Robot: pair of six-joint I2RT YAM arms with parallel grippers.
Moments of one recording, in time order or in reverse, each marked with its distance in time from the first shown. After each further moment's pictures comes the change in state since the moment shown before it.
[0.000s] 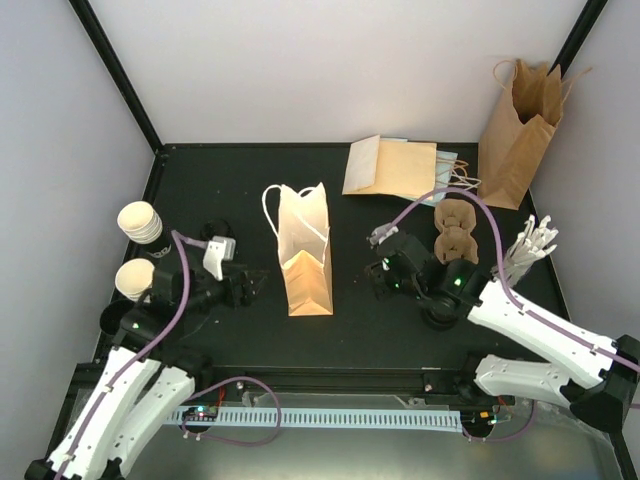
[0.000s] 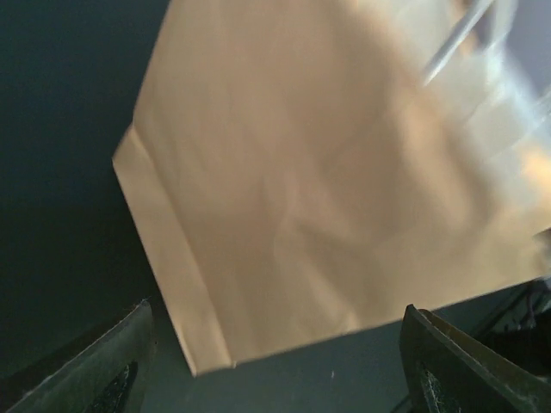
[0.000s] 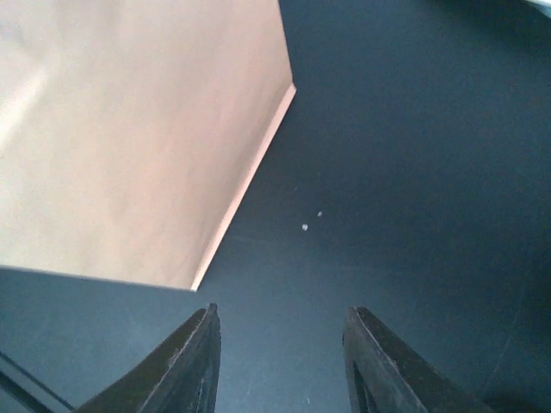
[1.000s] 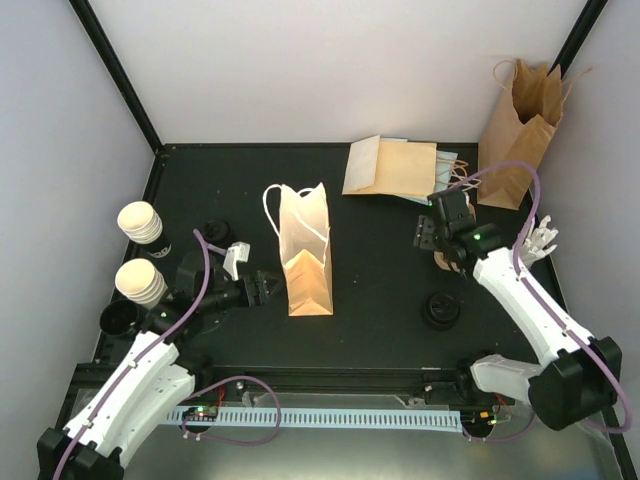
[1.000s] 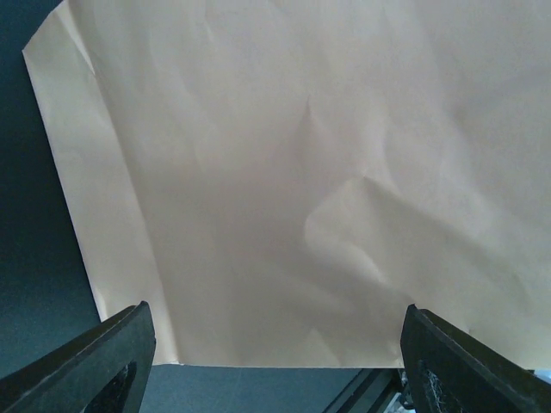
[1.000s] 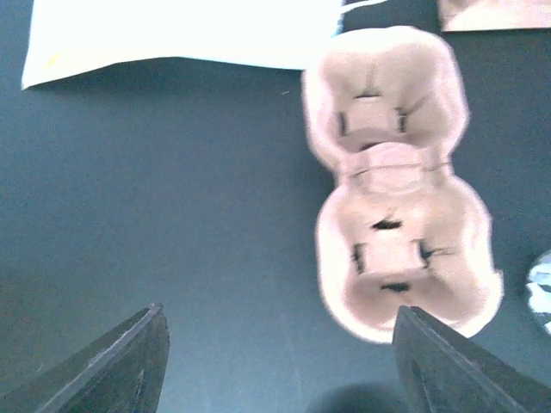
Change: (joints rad) left arm 0.000 0.080 -0.283 0.299 0.182 -0.250; right arm -0.529 0.088 -0.036 0.054 0.061 0.062
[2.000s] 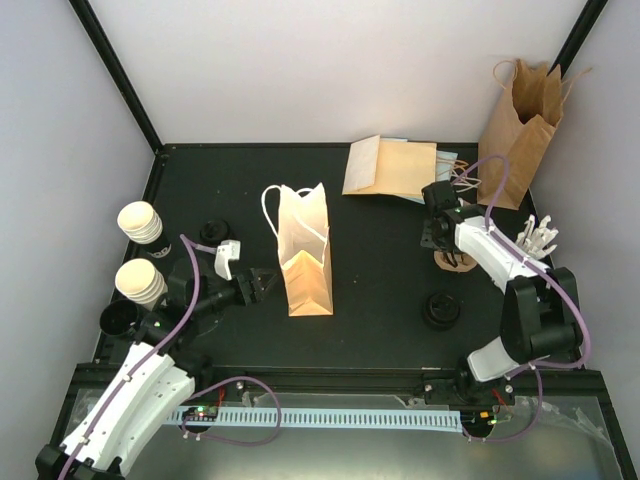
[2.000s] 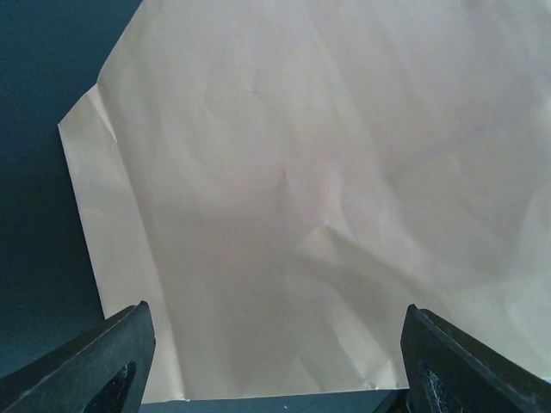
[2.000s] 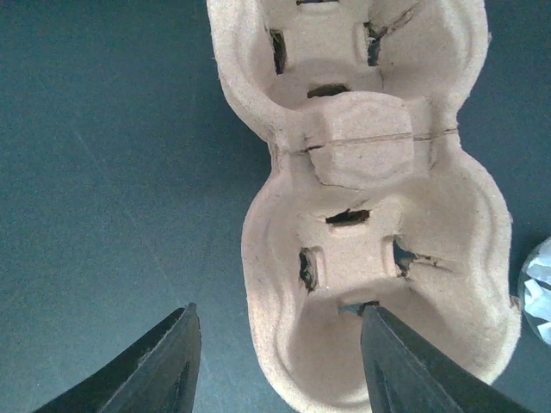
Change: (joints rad) left arm 0.000 -0.092 -0.006 0.021 -0.089 -0.011; right arm -0.151 0.346 0.054 0.015 0.005 -0.048
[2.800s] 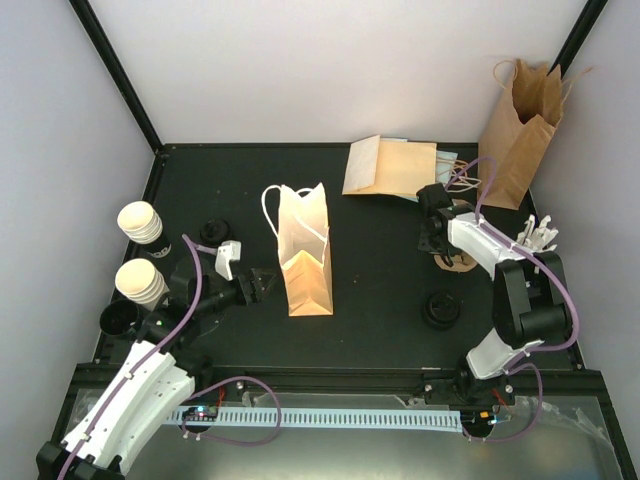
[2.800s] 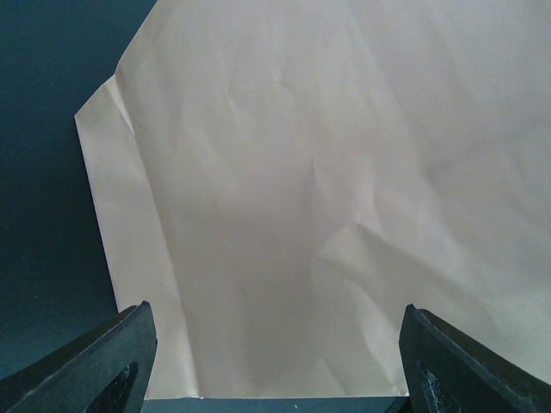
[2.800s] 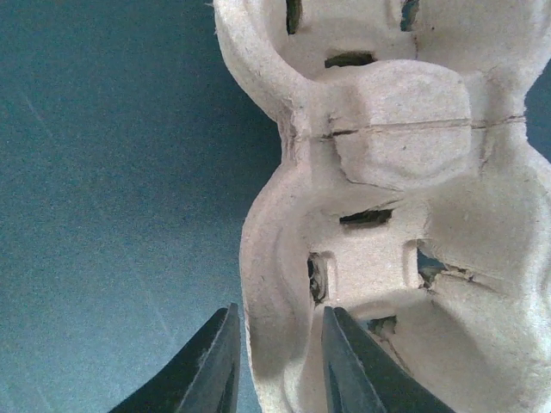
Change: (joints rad) left arm 0.000 0.016 -0.008 0.000 -0.021 0.001; right arm 0.000 0.100 0.001 0.020 0.004 -0.027
